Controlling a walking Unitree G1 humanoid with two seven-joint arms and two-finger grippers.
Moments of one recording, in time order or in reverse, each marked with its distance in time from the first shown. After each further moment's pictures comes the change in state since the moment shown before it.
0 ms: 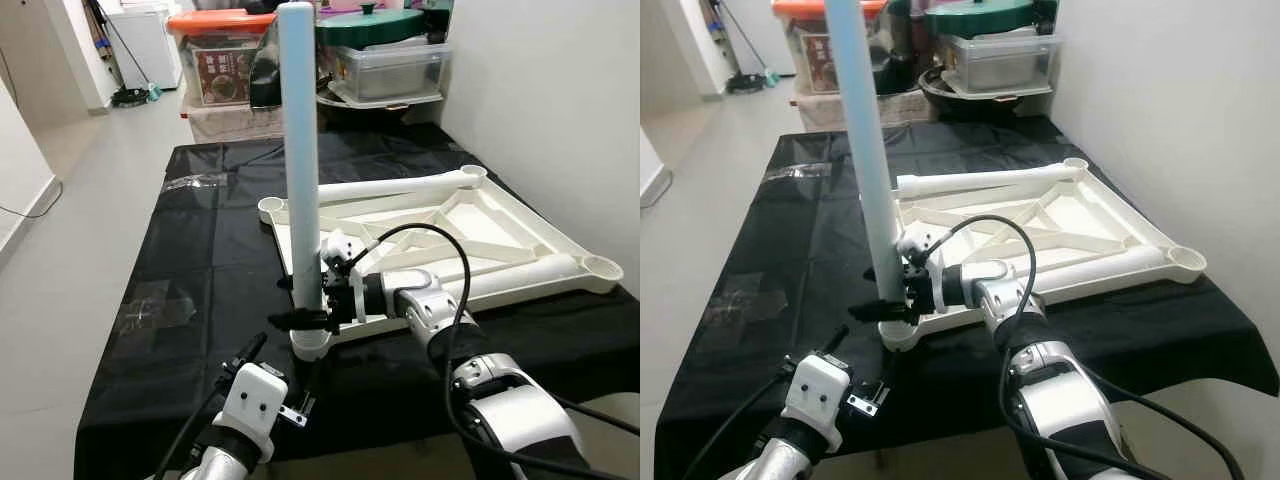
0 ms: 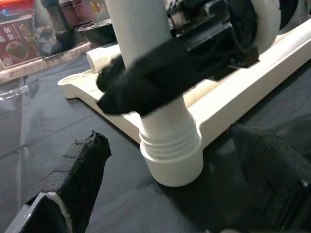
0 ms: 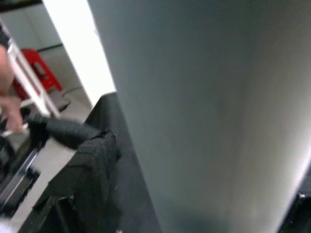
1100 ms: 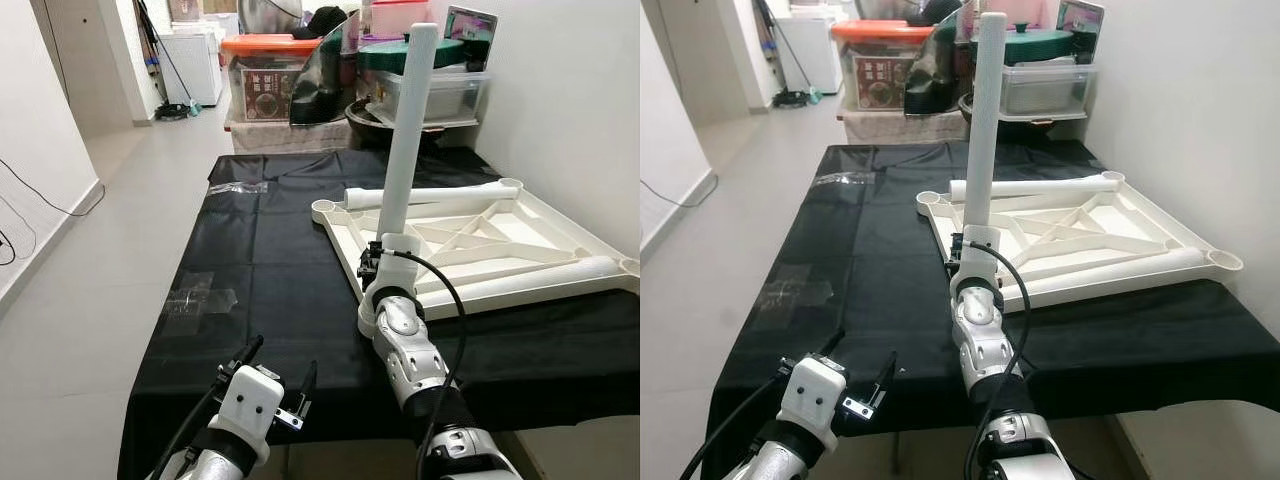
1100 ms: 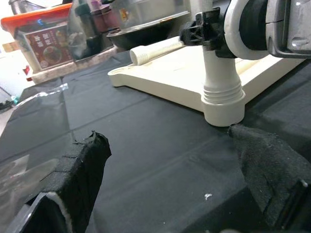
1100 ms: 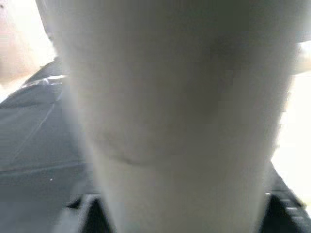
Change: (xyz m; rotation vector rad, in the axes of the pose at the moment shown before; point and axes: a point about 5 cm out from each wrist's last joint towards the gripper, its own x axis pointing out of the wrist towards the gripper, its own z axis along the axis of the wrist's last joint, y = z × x) left arm -0.003 0.002 -0.001 0.003 0.009 0.003; right arm -0.019 -0.011 -0.023 0.234 -0.271 -1.495
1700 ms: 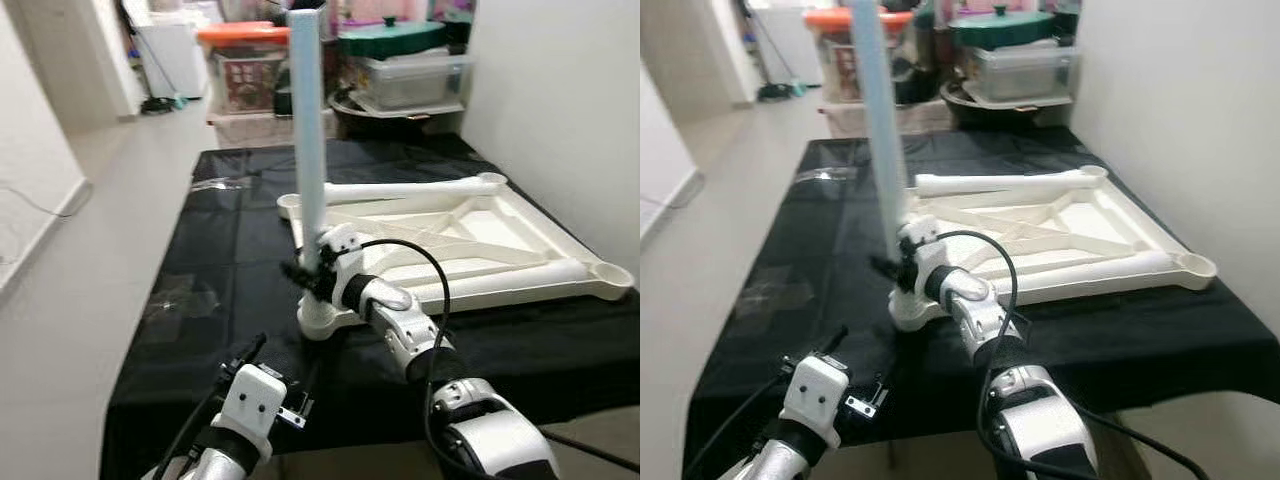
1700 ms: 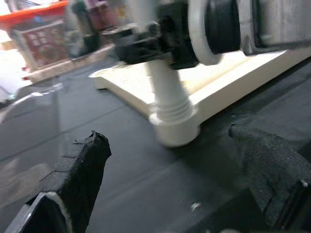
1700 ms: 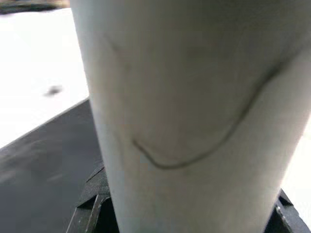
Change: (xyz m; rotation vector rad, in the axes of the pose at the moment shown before) left arm 0.001 0.000 0.001 0.000 -0.003 0.001; right arm 0.017 0.015 0.006 -0.121 0.024 0.434
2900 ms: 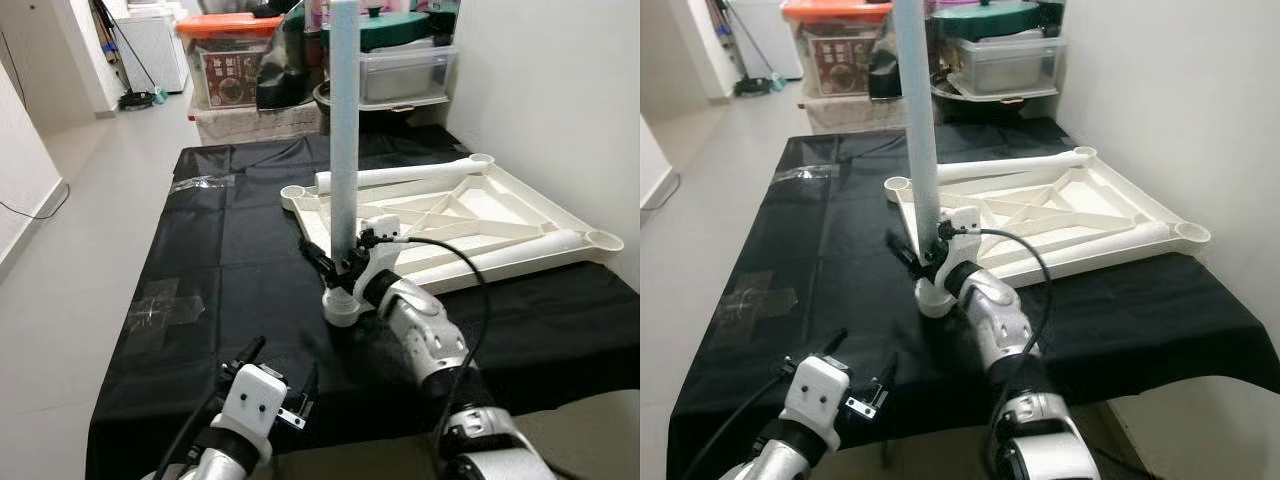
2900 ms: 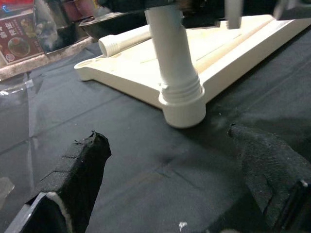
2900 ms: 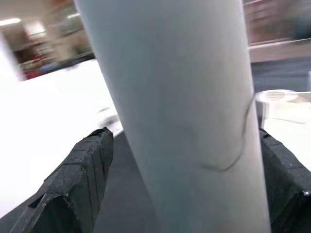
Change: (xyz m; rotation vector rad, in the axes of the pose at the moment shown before) left arm 0.001 0.000 -0.001 0.002 0.020 -0.004; right arm -0.020 0.003 0.022 0.192 -0.119 0.454
